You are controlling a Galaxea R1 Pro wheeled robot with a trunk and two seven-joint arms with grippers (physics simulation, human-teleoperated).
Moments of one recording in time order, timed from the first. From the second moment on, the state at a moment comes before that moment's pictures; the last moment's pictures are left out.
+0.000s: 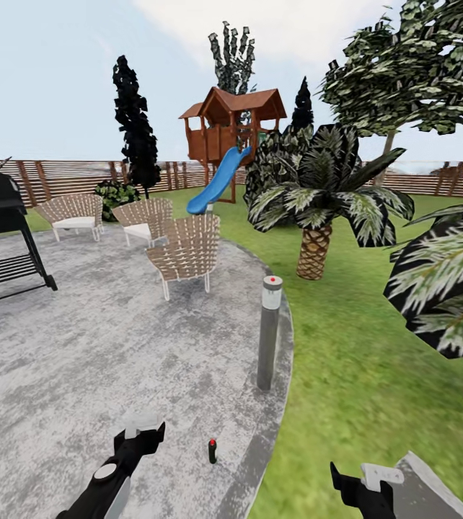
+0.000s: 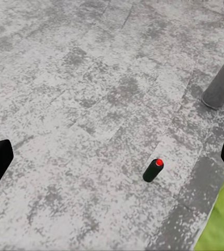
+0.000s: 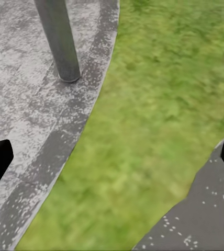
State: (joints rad) left arm -0.37 -0.01 0.03 -0.65 0.08 -0.04 0.01; right arm -0.09 -0.07 -0.08 -0.90 -0.12 -0.05 -0.01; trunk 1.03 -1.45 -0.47
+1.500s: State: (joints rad) left arm -0.71 -0.03 0.02 -0.53 0.08 -0.08 0.07; right arm -0.43 -0.10 -0.09 -1.15 -0.04 0.42 0.05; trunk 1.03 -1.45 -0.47
